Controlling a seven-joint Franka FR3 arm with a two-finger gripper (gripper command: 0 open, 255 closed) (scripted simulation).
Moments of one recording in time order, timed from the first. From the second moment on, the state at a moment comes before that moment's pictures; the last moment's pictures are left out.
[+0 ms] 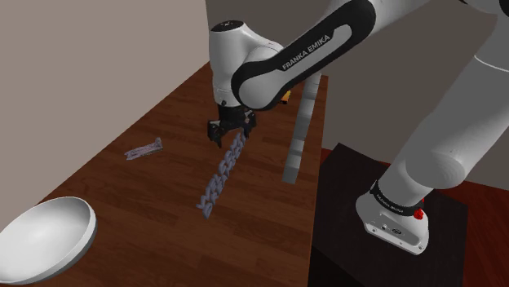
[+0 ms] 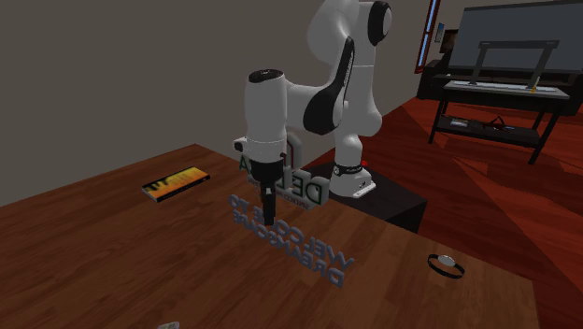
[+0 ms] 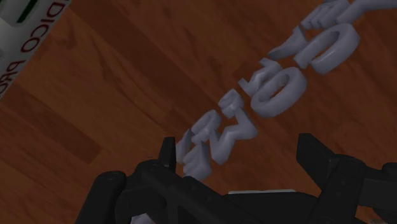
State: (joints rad) arm -0.02 0.01 0.47 -2.26 -0.04 2.29 0.85
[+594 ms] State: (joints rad) arm -0.02 0.04 0.47 -2.27 -0.06 2.32 0.87
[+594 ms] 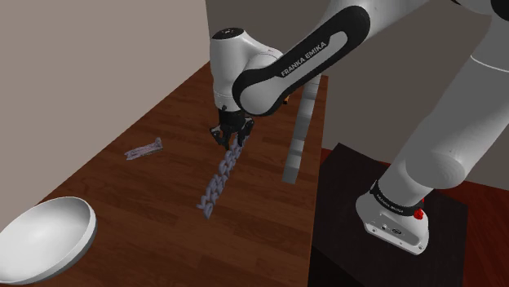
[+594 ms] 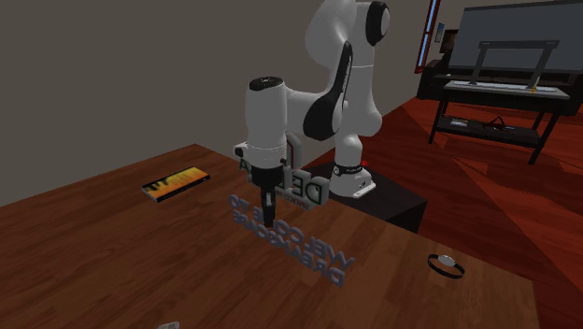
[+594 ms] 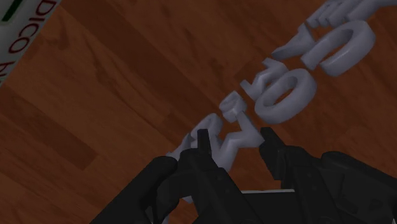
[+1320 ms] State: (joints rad) arm -0.02 -0.01 0.47 -2.24 -0.03 2.25 0.84
